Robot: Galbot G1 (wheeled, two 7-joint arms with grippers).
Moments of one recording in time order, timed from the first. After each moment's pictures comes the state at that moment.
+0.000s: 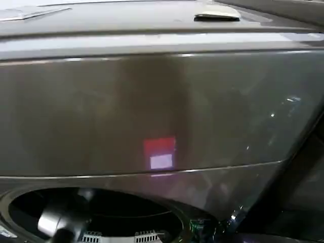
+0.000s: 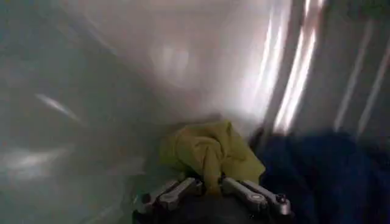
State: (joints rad) left arm 0.19 -1.42 -0.24 -0.72 0.15 0.22 0.39; right arm -1.92 0.86 2.91 1.79 0.83 -0.29 -0.31
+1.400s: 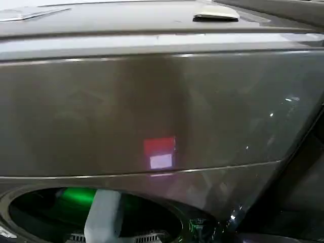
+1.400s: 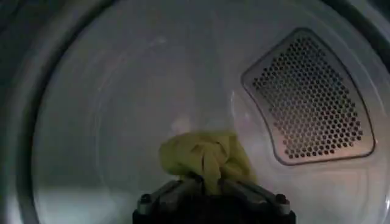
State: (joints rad) left arm 0.66 -1.54 -0.50 -1.30 -0.10 -0.11 -0.07; right arm -1.93 0.87 2.92 1.79 0.84 -0.27 -0.30
